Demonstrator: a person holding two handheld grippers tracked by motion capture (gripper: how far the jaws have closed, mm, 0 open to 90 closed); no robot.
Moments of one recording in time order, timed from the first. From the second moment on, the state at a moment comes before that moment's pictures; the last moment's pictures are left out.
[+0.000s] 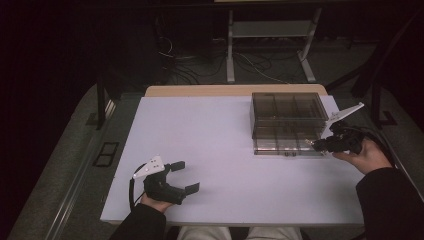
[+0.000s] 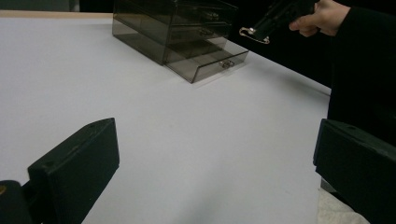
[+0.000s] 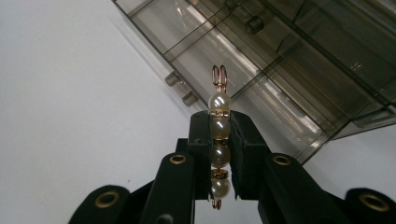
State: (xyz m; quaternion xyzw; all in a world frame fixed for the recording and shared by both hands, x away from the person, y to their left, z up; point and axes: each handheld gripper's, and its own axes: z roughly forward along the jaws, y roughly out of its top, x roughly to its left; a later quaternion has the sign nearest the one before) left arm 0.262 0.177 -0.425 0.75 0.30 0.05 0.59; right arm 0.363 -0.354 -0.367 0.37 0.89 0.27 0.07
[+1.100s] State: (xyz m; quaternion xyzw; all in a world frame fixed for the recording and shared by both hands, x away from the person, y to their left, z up) left arm 0.263 0.176 -0.426 0.75 0.30 0.04 0.59; right arm 0.397 -0.362 -0.373 0.37 0.89 0.26 0.08
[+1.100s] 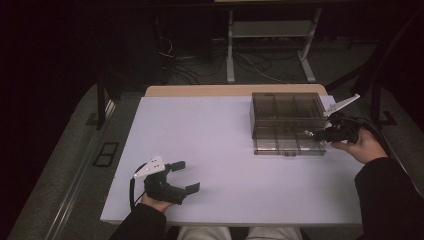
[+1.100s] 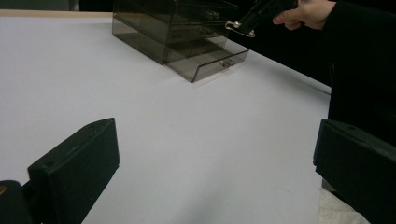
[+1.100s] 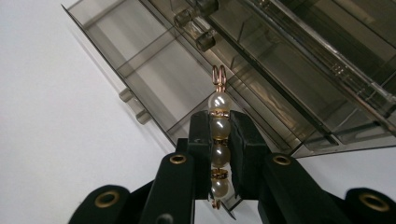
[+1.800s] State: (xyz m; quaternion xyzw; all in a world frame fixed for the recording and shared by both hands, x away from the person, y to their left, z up) left arm 0.263 0.176 -0.426 0.75 0.30 0.04 0.59; right arm 0.409 -0.361 -0.389 0.36 0.90 0.25 0.08
